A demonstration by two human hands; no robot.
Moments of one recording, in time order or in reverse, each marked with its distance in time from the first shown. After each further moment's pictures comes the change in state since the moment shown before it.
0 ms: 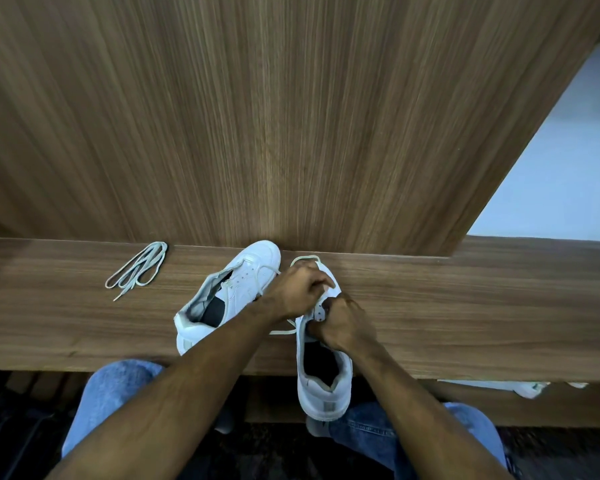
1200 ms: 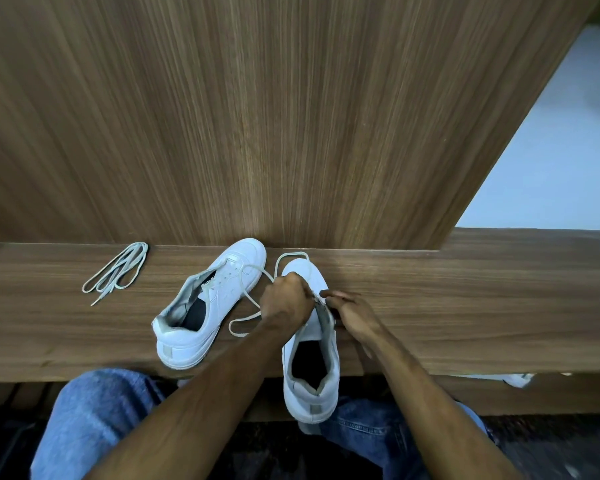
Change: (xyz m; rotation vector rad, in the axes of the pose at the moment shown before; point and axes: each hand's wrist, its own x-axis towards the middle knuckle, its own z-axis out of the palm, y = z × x) left_hand 0.008 0.012 0.043 0.116 0.116 -0.520; right_hand 0.016 0.042 -0.011 0.836 -0.119 0.174
